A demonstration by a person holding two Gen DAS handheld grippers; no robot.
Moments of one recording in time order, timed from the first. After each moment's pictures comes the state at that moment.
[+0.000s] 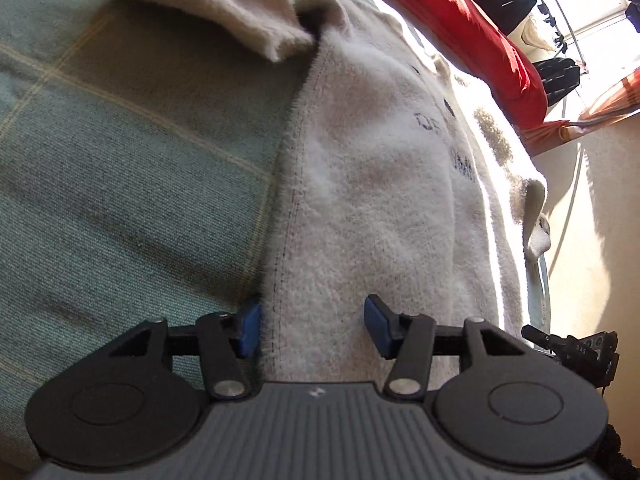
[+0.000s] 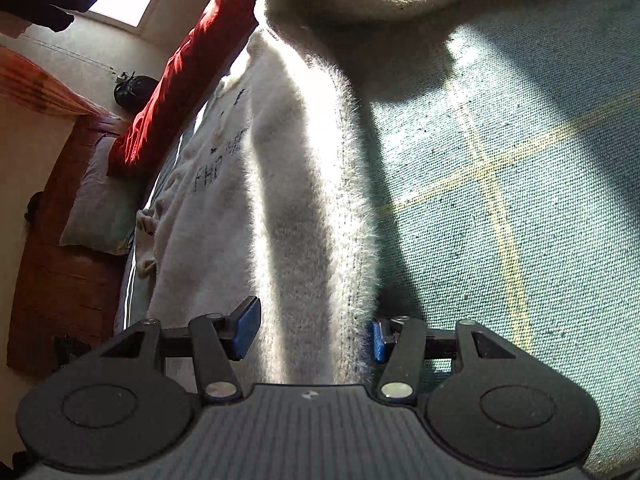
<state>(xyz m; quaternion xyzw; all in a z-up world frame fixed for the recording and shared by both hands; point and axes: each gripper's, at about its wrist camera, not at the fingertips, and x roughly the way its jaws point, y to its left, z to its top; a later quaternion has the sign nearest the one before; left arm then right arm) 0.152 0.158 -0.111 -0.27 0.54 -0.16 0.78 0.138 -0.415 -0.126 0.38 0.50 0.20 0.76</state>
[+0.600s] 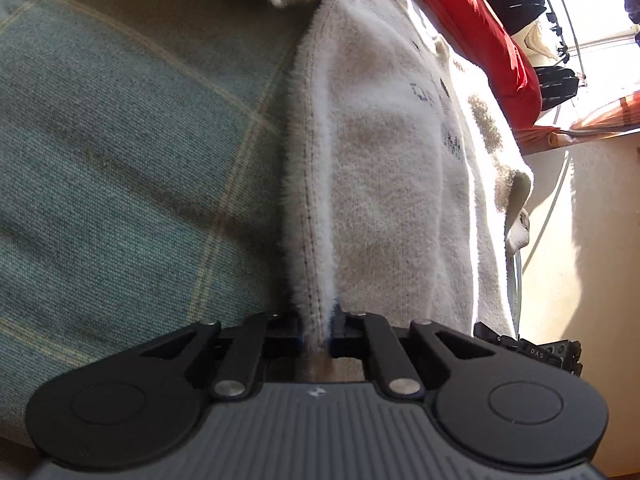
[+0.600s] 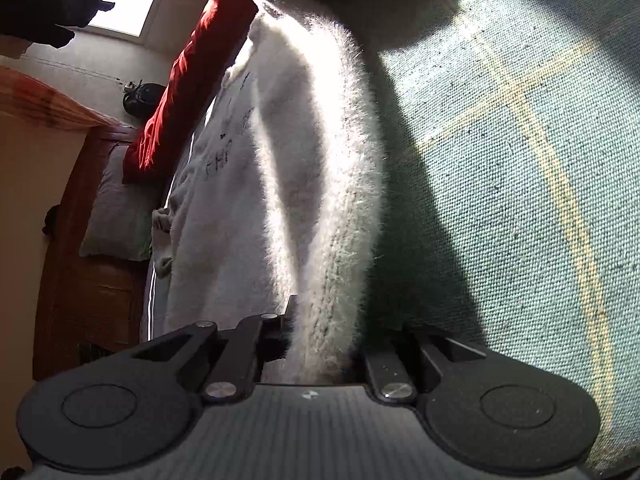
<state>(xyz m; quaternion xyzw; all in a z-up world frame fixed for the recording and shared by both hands) 0.142 0.146 -0.119 -0.31 0.57 -0.16 0.75 0.134 -0.387 -0.141 0.41 0.49 0.21 0.74</state>
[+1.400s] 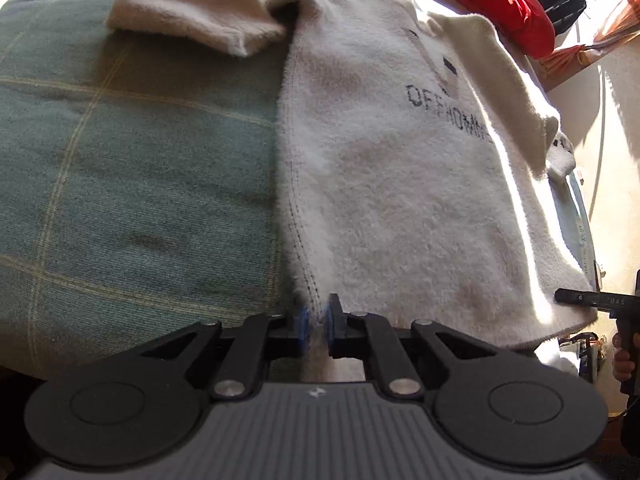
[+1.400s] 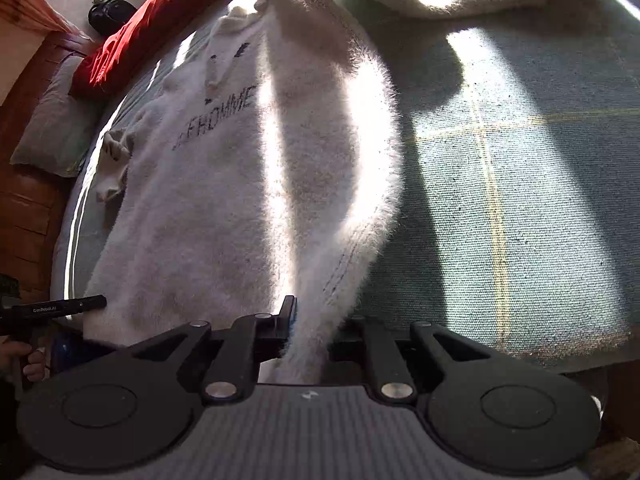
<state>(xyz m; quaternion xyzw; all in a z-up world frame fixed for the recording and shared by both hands) 0.122 0.151 -0.065 -0.13 0.60 -0.13 0.78 0.098 -0.388 -0.077 0.22 0.59 0.15 0.77</state>
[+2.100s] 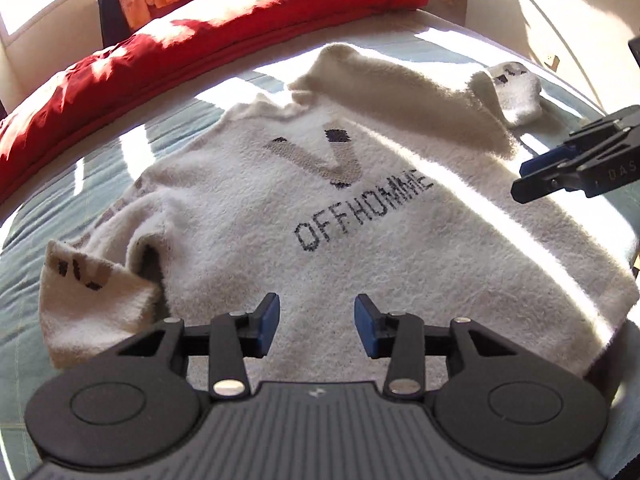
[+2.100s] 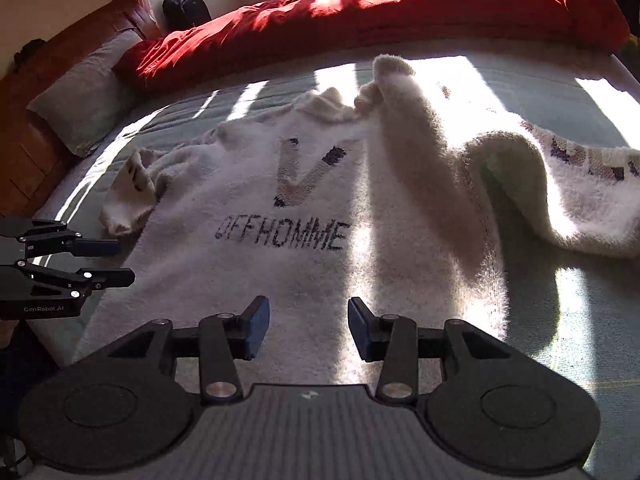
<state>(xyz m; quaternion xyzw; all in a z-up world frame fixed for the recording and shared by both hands) 0.184 -0.025 -0.028 0.19 0.43 -0.21 0.86 0.197 -0.277 -0.025 0.04 0.45 0.20 0.87</state>
